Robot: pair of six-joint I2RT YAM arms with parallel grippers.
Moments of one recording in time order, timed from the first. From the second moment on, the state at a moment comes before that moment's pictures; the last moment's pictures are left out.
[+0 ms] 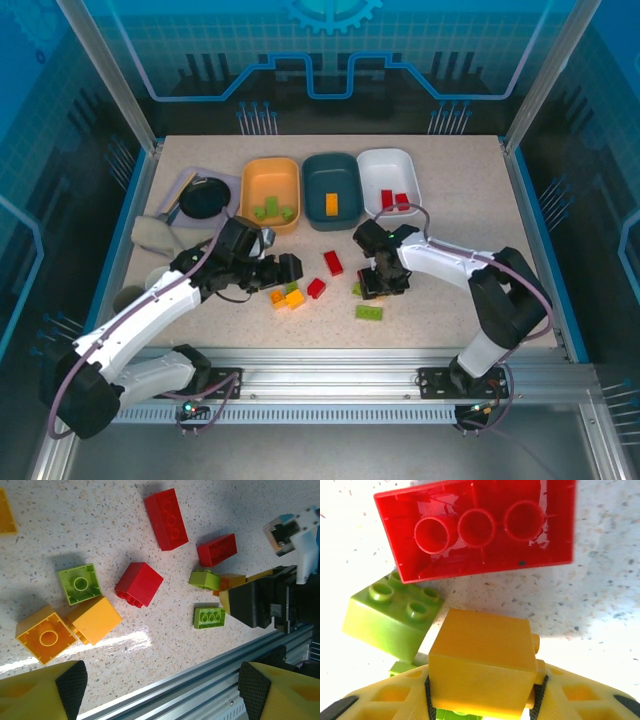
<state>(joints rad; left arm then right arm) -0.53 1.08 0.83 -0.69 0.34 -0.77 0.64 1.61 1.00 -0.90 -0.05 0.50</state>
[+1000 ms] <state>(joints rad) -0.37 1.38 1.20 -0.65 0.30 -0.85 0.61 2.24 2.06 -1.00 -0.05 0.35</state>
